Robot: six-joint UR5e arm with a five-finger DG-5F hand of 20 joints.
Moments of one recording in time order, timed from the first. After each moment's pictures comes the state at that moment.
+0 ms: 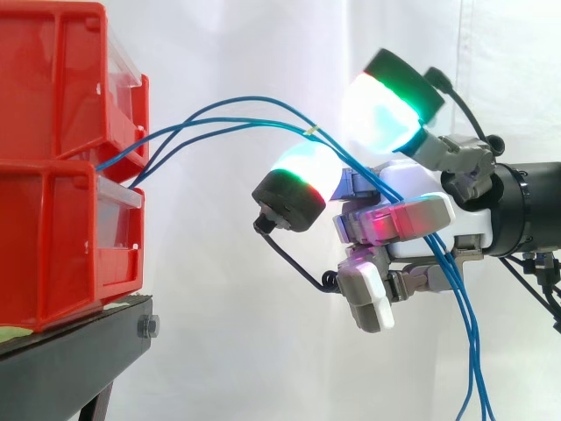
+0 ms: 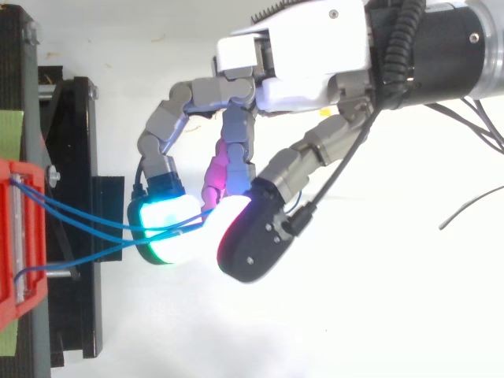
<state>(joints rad) -0.03 -2.33 -1.05 -2.96 -1.79 -0.05</state>
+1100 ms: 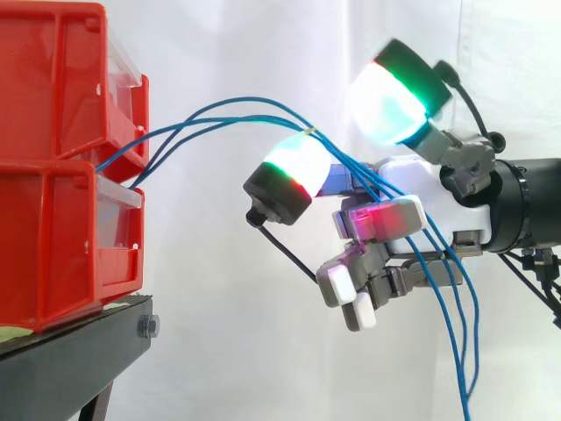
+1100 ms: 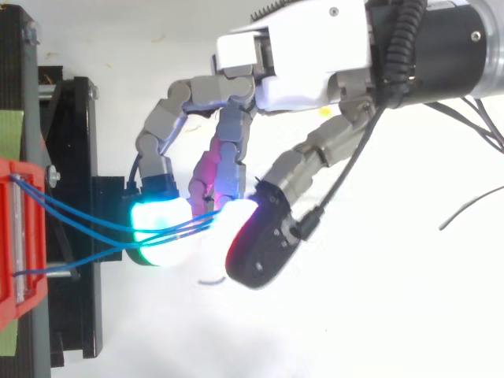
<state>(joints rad) -0.03 -2.33 -1.04 -2.97 -1.79 -0.04</state>
